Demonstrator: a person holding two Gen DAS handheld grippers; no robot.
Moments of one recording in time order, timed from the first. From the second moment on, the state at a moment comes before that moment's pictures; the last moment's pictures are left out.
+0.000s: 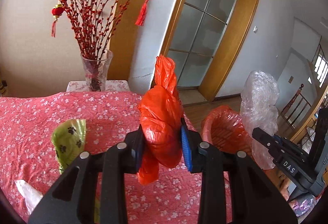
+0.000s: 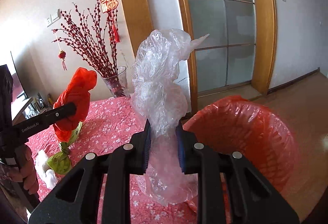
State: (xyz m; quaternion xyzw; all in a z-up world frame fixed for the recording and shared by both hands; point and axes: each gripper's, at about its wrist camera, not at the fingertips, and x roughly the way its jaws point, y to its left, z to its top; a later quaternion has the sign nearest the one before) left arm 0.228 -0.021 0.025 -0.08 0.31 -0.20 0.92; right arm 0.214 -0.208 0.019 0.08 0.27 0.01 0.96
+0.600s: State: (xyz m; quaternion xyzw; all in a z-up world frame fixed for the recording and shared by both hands) left arm 0.222 -0.130 0.020 -0.04 0.33 -0.30 0.89; right arm 0.184 -0.297 0.016 0.13 0.26 -0.08 0.95
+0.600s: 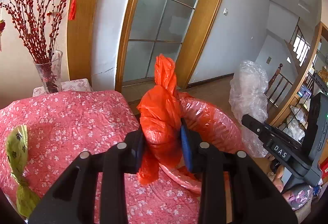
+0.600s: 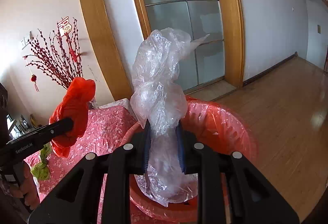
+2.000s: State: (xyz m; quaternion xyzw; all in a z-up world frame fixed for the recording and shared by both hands) left arm 0.225 -0.152 -0.025 -0.02 0.35 -0.29 0.89; right arm 0.181 -0.337 -0.011 0.15 0.28 -0.12 0.94
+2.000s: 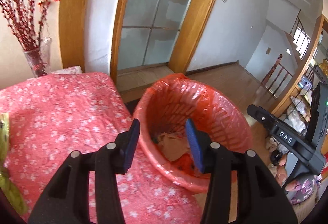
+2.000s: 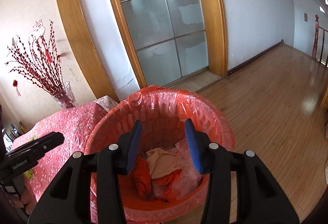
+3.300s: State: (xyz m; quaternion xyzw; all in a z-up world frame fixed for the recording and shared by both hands) left arm 0.129 0.120 -0.080 -0.07 0.36 0.06 0.93; right arm 0.212 -0.112 -0.022 0.05 0.32 0.12 0.94
